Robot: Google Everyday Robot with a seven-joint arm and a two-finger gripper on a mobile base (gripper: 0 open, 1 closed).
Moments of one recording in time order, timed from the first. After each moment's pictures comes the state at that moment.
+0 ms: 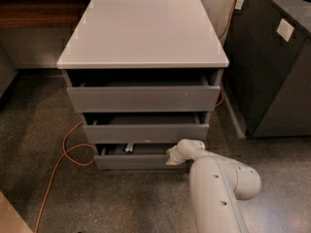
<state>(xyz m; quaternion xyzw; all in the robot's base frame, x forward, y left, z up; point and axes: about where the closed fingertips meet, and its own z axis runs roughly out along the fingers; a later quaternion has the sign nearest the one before) 0.768 -0.113 0.174 -0.67 0.71 0.01 0.24</state>
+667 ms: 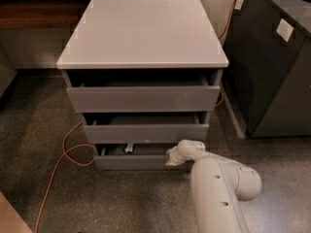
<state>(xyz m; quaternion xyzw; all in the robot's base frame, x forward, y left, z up) 0.763 -0.108 0.171 -0.67 0.70 0.01 0.25</state>
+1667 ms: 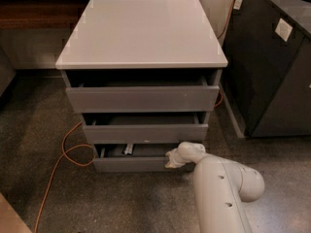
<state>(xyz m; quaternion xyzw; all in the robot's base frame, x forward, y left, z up) 0.751 -0.104 0.170 -0.67 0.70 0.02 0.25</state>
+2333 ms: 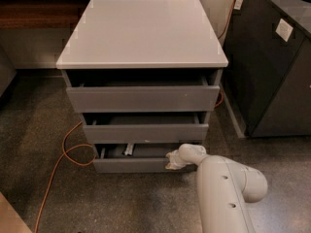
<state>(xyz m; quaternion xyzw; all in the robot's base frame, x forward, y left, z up) 0.738 -0.100 0.169 -0.68 0.69 0.02 0.25</state>
